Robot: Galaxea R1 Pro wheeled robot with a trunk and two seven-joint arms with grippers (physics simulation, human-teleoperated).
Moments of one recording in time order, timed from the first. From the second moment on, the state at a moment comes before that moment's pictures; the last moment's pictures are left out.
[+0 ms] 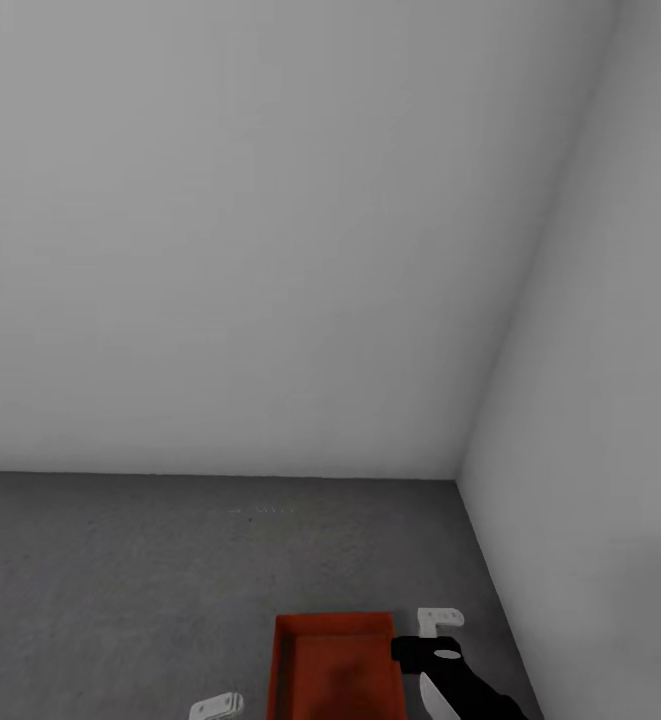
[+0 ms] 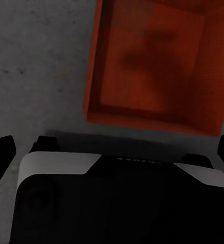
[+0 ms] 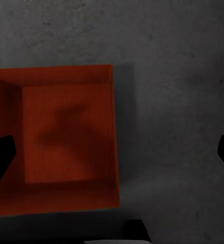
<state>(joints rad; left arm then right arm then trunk) -0.27 -0.08 0.21 -0.46 0.00 0.26 -0.10 -0.47 0.06 0.40 -0.42 -0.39 0.15 -0.27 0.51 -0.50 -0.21</state>
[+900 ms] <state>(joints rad) -0.27 -0.08 0.21 -0.46 0.00 0.26 -0.09 -0.47 0.05 0.40 -0.10 -0.40 0.15 -0.27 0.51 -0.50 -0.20</state>
